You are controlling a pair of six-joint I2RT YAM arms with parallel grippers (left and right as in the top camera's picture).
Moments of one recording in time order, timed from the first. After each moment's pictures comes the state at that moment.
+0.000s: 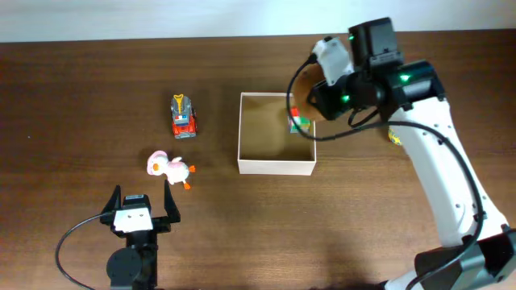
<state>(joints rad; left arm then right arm) -0.02 0.01 0.02 -0.07 -0.14 0.03 0.26 1.70 1.77 -1.07 -0.27 -0.31</state>
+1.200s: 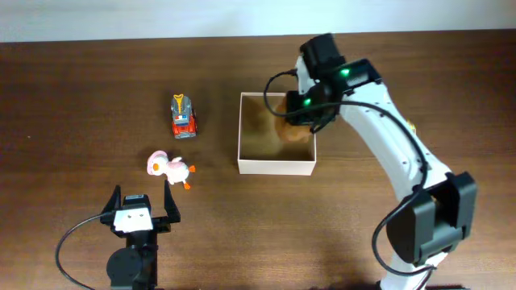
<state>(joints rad) -0.02 0.01 0.02 -0.07 -0.14 0.03 0.36 1.92 1.77 -1.08 -0.20 0.27</state>
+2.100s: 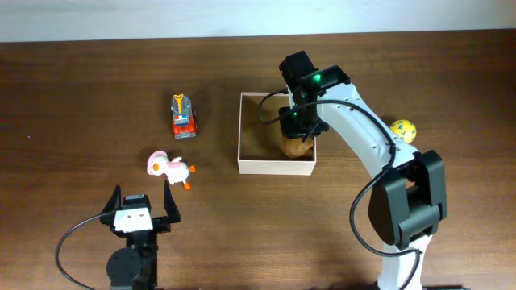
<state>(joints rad) -0.02 0.01 0.02 -0.07 -0.14 0.03 0.40 2.06 1.77 -1.13 -0.06 0.28</state>
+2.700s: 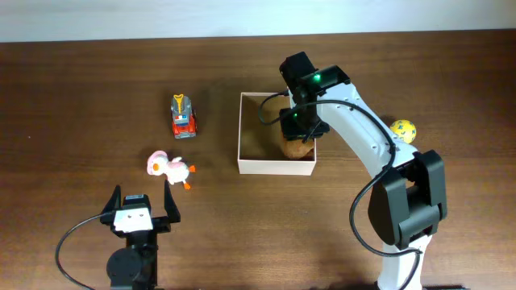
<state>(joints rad) -0.02 0.01 0.02 -0.07 -0.14 0.03 0.40 2.06 1.77 -1.15 -0.06 0.28</state>
